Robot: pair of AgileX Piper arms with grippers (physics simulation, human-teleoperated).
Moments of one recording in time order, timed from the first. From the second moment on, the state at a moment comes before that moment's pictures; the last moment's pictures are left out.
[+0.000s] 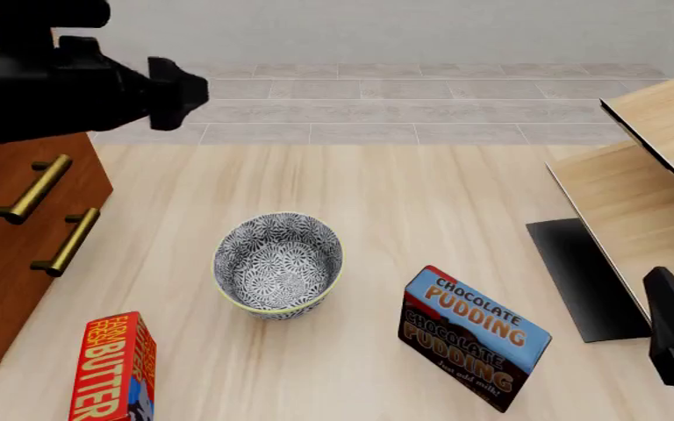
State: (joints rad) left arm -0.37 1.14 -0.98 0.31 -0.10; right arm -0.03 0.06 0.00 -0.03 0.07
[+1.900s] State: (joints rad) left arm -0.40 1.56 -0.70 -0.01 -0.33; right arm -0.04 0.07 0.00 -0.04 0.09
